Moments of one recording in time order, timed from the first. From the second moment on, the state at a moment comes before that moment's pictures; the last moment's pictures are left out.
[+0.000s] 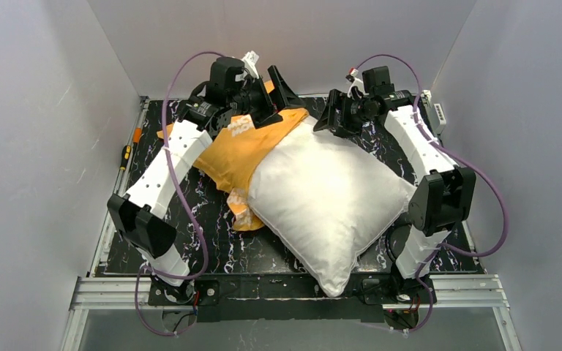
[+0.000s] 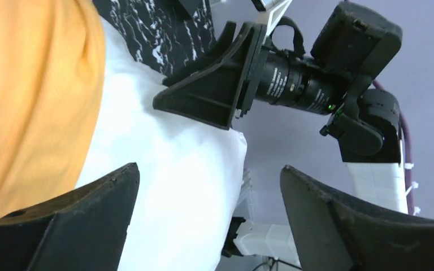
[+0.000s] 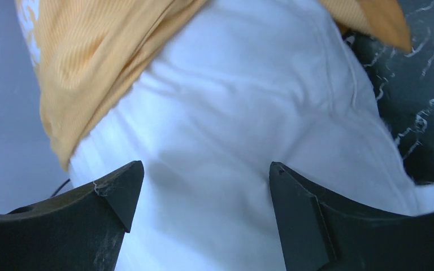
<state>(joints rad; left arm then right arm) -0.50 1.67 1.80 -0.57 0.43 -0.90 0.27 1.81 1.75 -0.77 -0.58 0.44</state>
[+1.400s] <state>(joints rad) -0.55 1.93 2.18 -1.09 0.11 -0.36 0.48 1.83 1.73 -0.85 -0.61 0.35</state>
